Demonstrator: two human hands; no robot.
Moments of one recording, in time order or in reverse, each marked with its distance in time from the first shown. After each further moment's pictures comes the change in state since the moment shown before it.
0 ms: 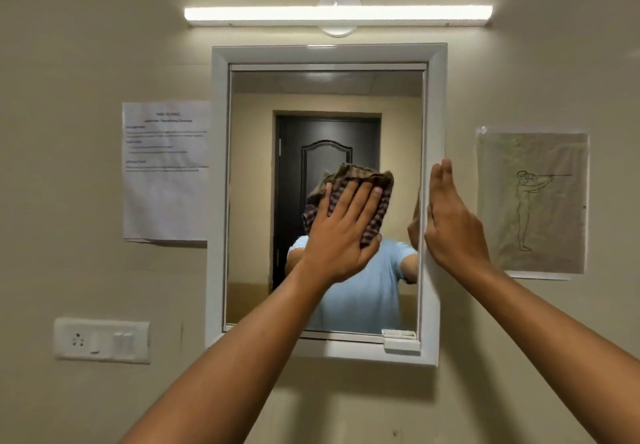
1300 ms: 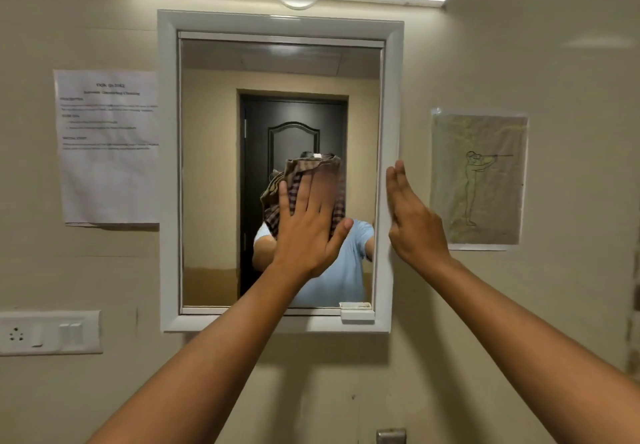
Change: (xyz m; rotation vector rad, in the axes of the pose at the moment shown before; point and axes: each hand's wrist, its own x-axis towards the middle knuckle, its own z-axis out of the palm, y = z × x) left_hand -0.016 0.034 0.006 -0.129 -0.009 -0.208; right_hand -0.029 0.019 0.000 -0.080 -0.087 -0.034
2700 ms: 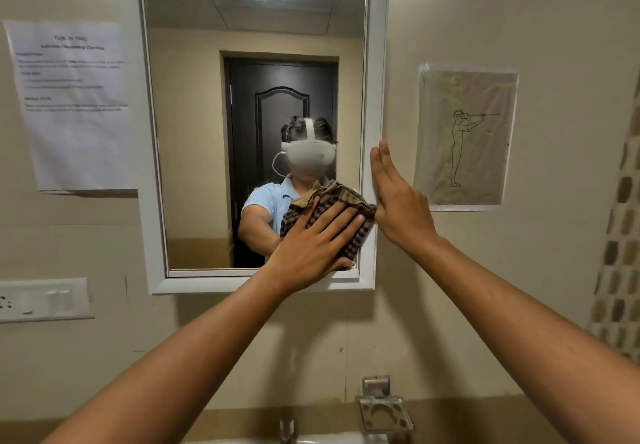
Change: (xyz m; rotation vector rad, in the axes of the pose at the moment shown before) left_hand -0.062 0.019 0.029 0.122 -0.144 0.500; right_hand -0.029 0.004 0.003 -0.033 -0.087 -0.022
